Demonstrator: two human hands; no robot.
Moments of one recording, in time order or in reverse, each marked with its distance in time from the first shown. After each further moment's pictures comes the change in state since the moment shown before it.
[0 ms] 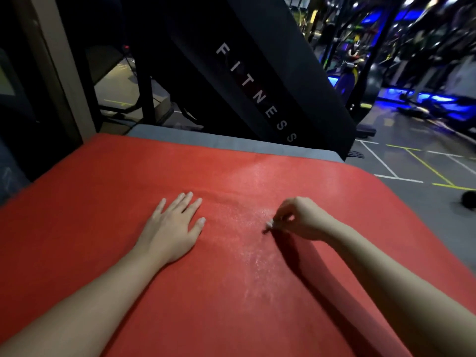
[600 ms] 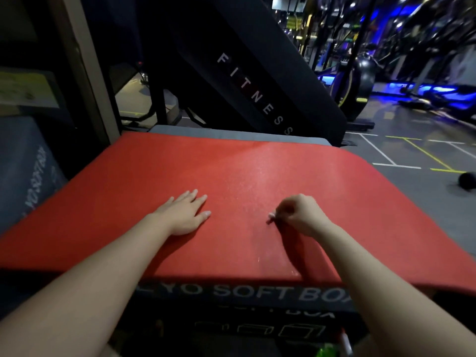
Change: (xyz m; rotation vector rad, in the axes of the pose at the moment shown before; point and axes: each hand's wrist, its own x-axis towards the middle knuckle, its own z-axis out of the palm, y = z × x) left_hand -0.093 0.019 -0.049 0.062 -0.350 0.021; right_hand -0.130 -0.057 0.019 0.183 0.168 0.184
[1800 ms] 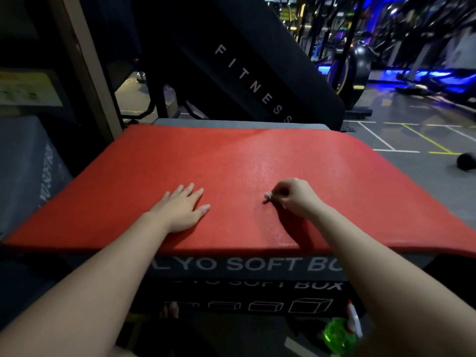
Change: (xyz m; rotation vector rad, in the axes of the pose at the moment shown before) left_hand -0.051 -0.012 0.011 -0.015 0.026 -0.013; right_hand -0.013 -0.022 0.024 0.033 0.072 -0.027
